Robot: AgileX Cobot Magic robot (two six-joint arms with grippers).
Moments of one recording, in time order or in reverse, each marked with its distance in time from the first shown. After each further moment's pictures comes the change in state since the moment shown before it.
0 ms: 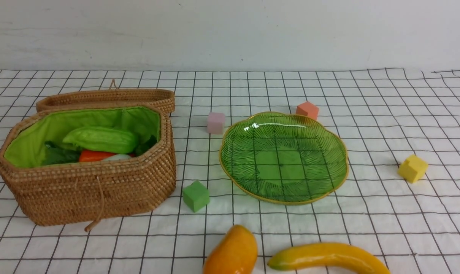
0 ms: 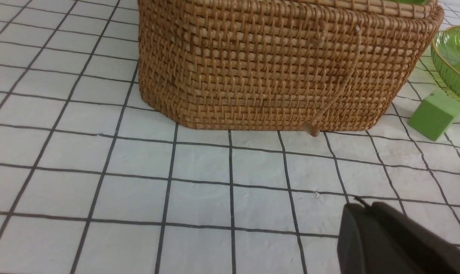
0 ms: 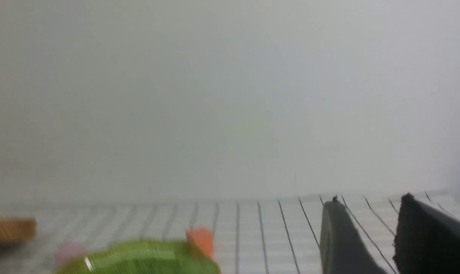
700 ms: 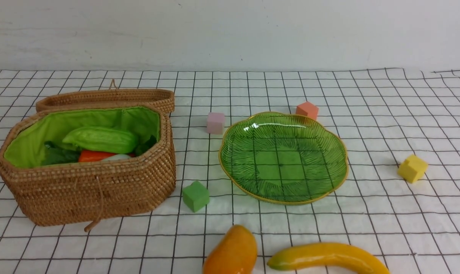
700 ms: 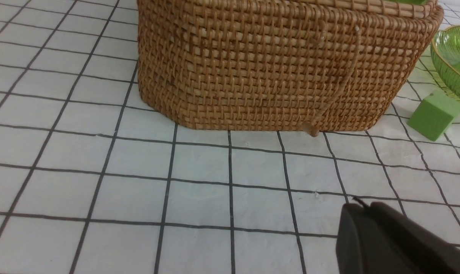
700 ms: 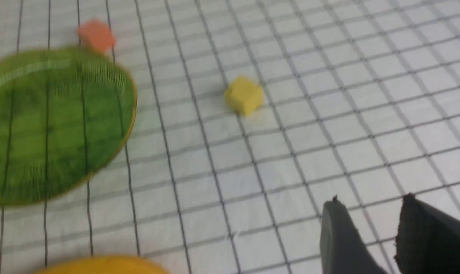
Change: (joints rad) right arm 0.079 0.807 -0.843 -0.011 1.113 0.067; left arm 0.000 0.000 0.000 0.000 0.000 0.000
